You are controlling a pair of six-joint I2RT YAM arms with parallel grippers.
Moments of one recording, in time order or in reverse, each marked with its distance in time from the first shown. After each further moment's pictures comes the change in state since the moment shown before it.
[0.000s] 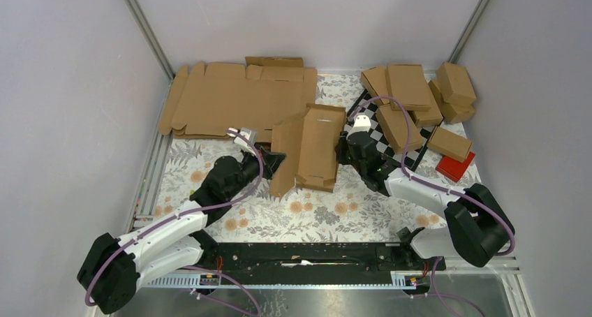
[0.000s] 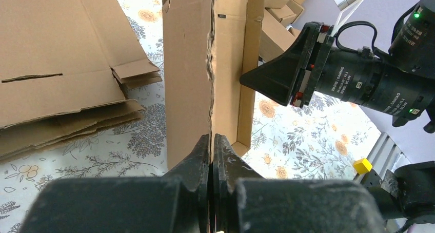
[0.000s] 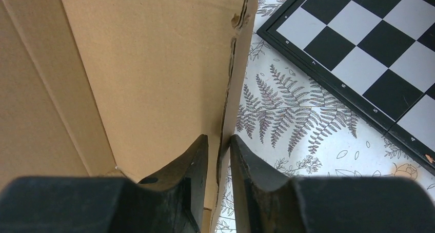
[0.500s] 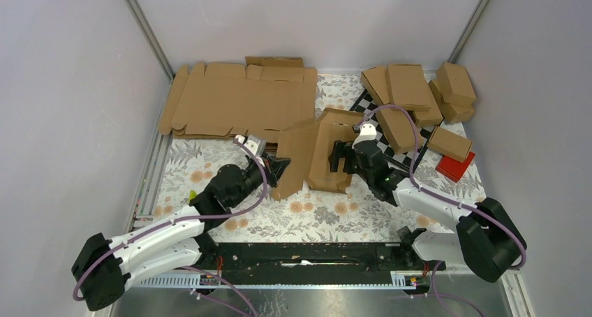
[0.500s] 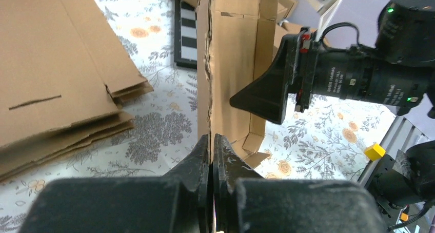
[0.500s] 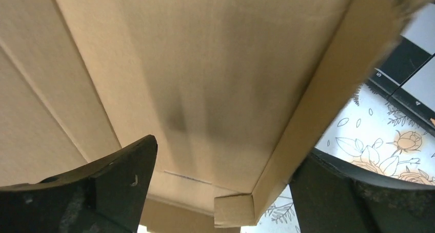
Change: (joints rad) left arm -0.160 -0.048 0.014 -0.047 -0.153 0.131; right arm 0.000 -0.105 -0.095 -0.027 -0.031 0.029
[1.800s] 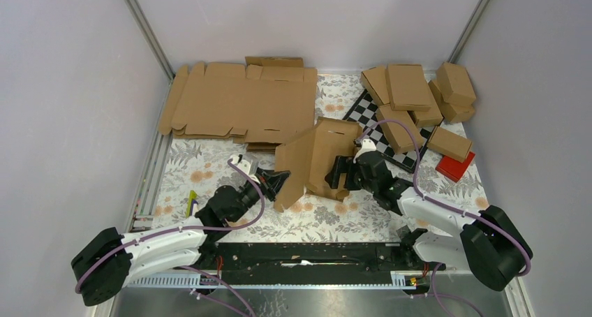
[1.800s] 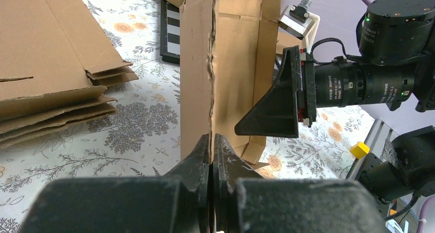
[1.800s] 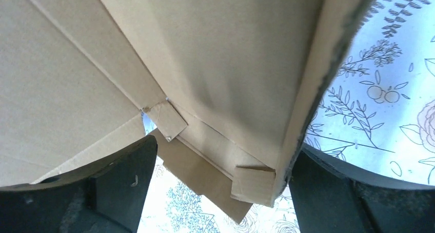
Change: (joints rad) left arm -0.085 -0.014 -0.266 0.386 -0.055 -0.037; right arm 0.001 -0.085 -0.122 -0.064 -0.222 0.177
